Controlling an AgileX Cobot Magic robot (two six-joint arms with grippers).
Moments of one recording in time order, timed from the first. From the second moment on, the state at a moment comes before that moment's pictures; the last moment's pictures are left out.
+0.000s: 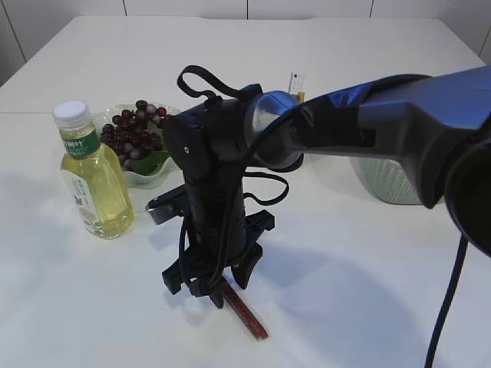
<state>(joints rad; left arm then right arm) -0.55 1.18 -1.41 0.04 1.26 -0.23 0.75 2.30 -1.77 0.05 1.22 0.06</state>
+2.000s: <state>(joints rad) -0.55 1.18 -1.41 0.07 1.26 -0.23 0.75 2.33 -1.82 0.05 1.22 0.06</state>
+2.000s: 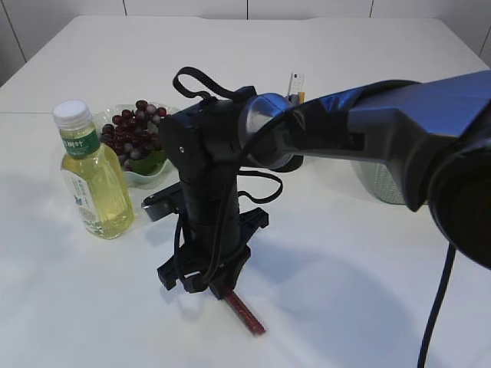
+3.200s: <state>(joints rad) -0.55 1.18 -1.41 0.07 1.26 -0.23 0.75 1.93 -1.41 0.00 1.06 0.03</state>
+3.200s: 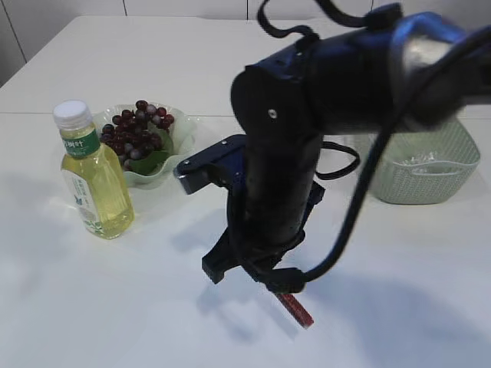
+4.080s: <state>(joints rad) -0.55 1.19 -1.41 0.08 1.23 -0.23 0.50 1.76 -1.32 -0.31 0.28 0.20</state>
